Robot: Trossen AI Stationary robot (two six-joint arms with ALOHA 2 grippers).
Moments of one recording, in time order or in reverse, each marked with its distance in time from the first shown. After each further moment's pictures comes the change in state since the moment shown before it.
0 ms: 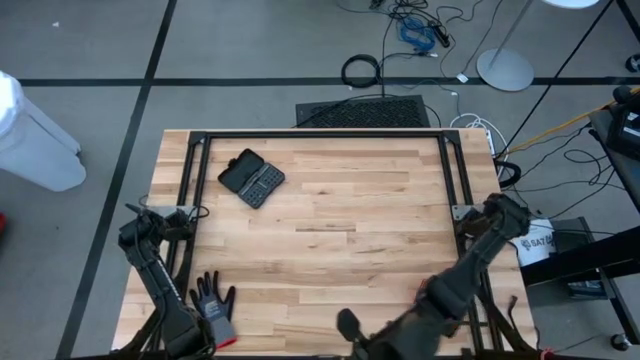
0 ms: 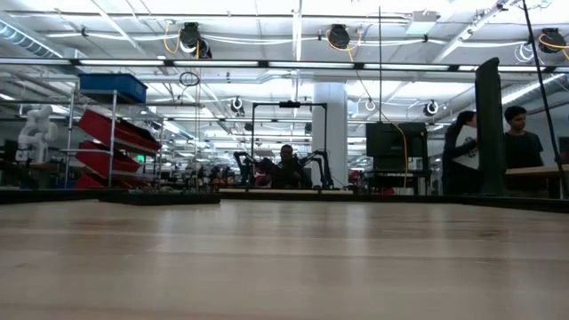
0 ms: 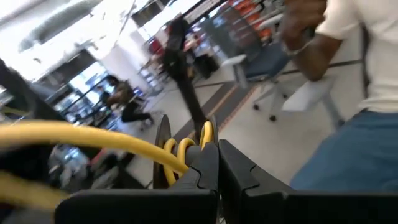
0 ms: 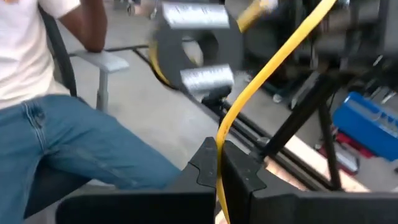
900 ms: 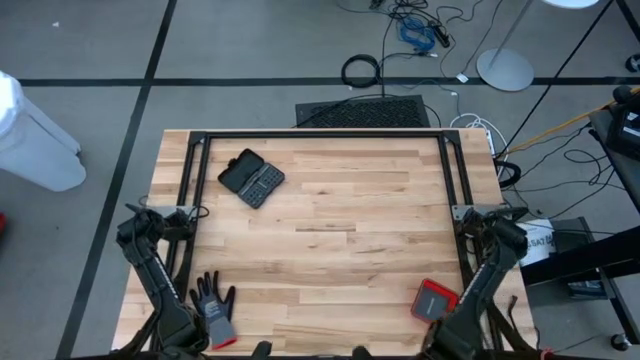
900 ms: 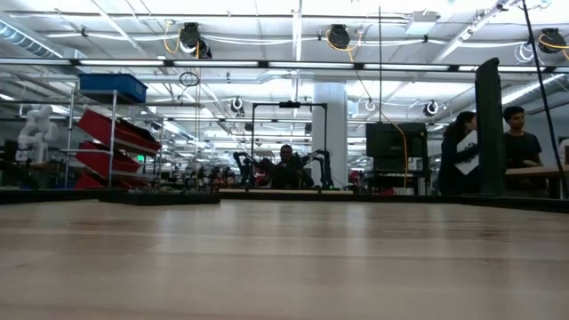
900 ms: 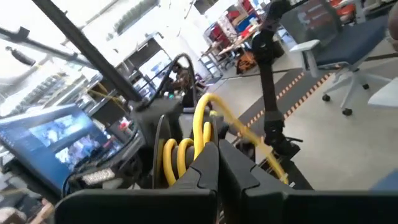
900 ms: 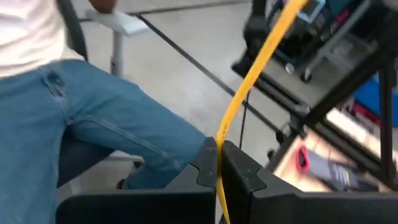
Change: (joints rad) left arm -0.011 -0.021 0.001 0.130 -0.264 0.128; right arm 0.172 0.140 0.000 -0.009 0.181 0.103
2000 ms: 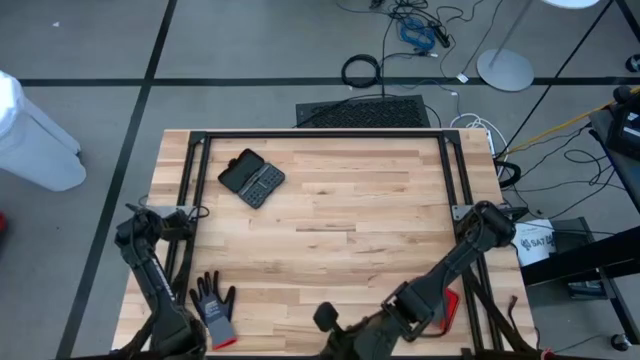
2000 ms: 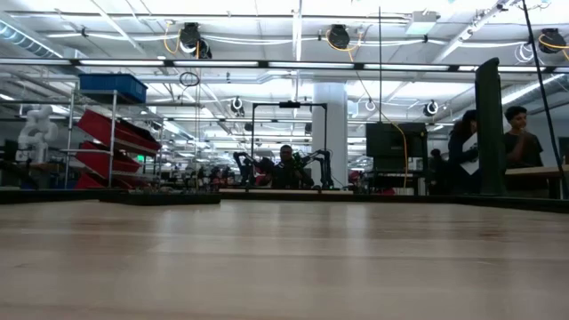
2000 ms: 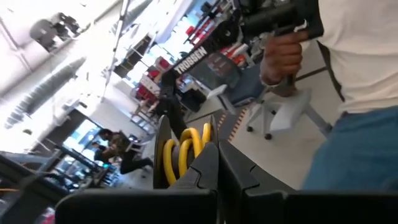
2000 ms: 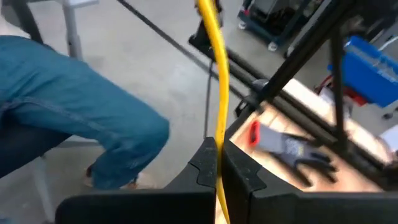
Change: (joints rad) left arm -0.021 0.001 -0.001 -0.096 0.405 0.096; right arm -0.228 -0.013 0.000 -0.060 -0.138 -0.070
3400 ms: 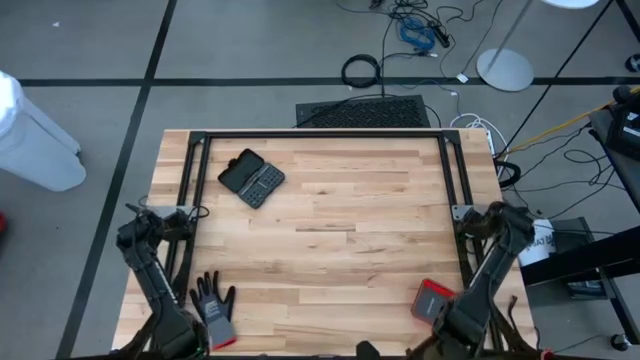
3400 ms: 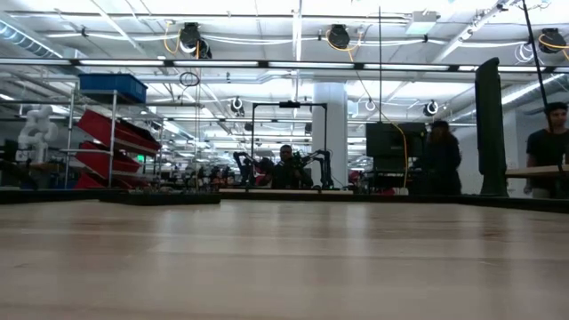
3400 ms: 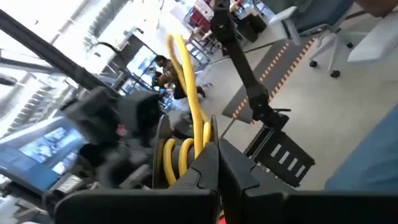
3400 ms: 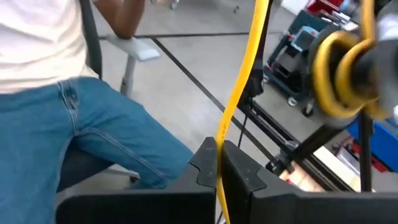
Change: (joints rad) left arm 0.009 0.020 0.000 -0.002 -0.410 -0.007; right arm 0.195 -0.096 0.000 0.051 0.031 -0.056
